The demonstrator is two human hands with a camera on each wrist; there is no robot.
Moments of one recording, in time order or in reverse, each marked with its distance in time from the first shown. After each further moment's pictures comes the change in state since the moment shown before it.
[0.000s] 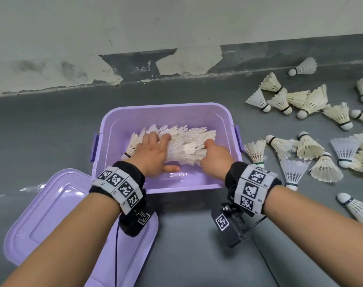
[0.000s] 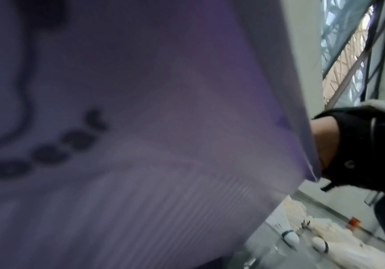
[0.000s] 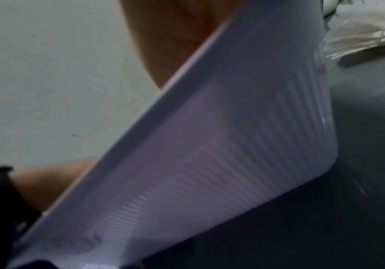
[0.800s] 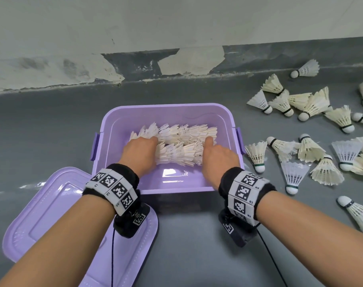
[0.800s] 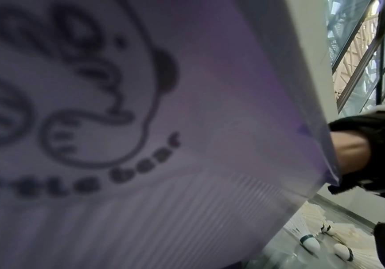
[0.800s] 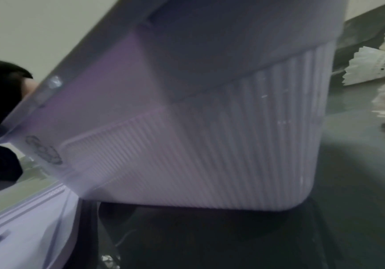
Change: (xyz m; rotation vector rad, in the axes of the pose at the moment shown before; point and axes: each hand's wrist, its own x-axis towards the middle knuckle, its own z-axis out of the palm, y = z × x) left_hand -0.005 -0.011 -0.006 0.098 0.143 -0.148; right_hand -0.011 -0.001 0.006 -0.453 0.222 -0.154
